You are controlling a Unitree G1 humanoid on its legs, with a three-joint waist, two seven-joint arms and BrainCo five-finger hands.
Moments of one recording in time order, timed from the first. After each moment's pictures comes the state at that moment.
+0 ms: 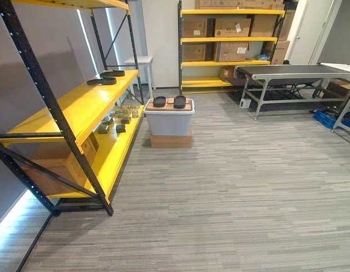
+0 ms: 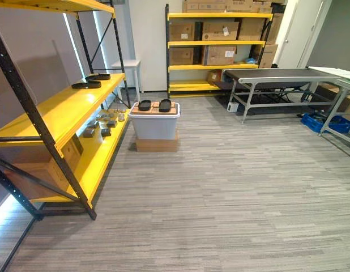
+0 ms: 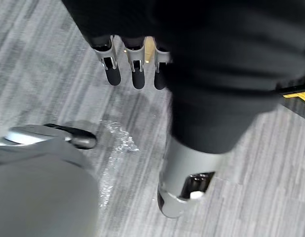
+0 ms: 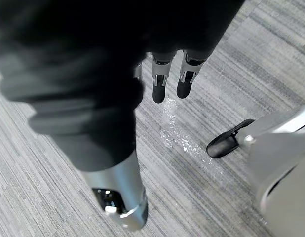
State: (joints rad) left arm 0.07 0.13 0.34 1.15 -0.08 0.00 -0.03; right arm 0.02 -0.15 -0.55 1.19 0.25 0.02 0.04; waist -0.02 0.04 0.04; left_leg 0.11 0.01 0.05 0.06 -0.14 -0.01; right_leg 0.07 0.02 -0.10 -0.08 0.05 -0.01
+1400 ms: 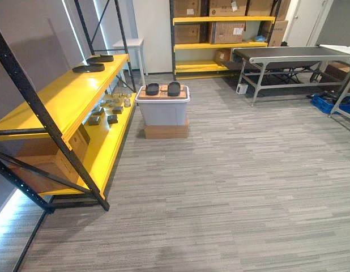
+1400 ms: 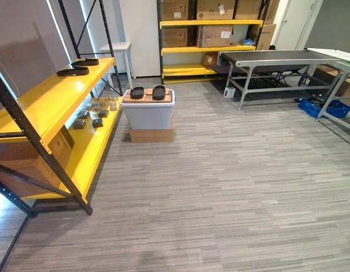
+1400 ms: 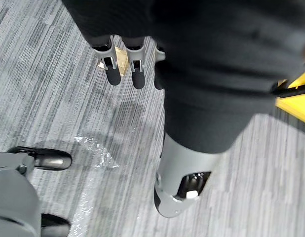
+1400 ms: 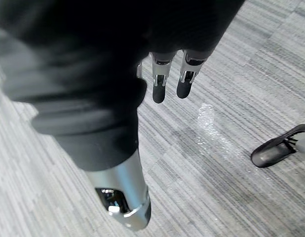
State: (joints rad) left arm 0.08 0.18 0.36 1.13 -0.10 -0.06 -0.06; right arm -0.06 -0.24 -0.61 1.20 0.25 -0.02 0.07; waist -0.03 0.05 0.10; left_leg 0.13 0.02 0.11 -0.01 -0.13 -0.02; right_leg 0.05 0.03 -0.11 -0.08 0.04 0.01
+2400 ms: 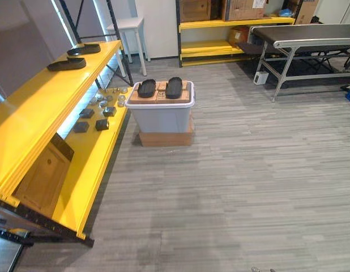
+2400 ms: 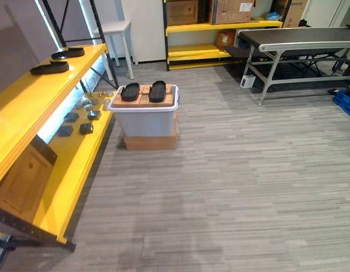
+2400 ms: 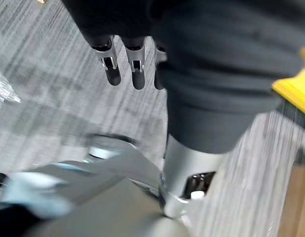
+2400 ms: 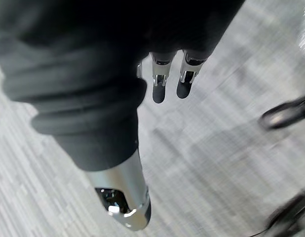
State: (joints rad) left arm 0.08 0.06 0.40 1.08 -0.10 -0.05 -0.05; right arm -0.07 -0.14 -0.55 1.09 0.23 -0.02 0.05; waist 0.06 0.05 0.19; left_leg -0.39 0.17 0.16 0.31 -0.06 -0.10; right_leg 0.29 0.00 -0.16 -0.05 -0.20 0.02
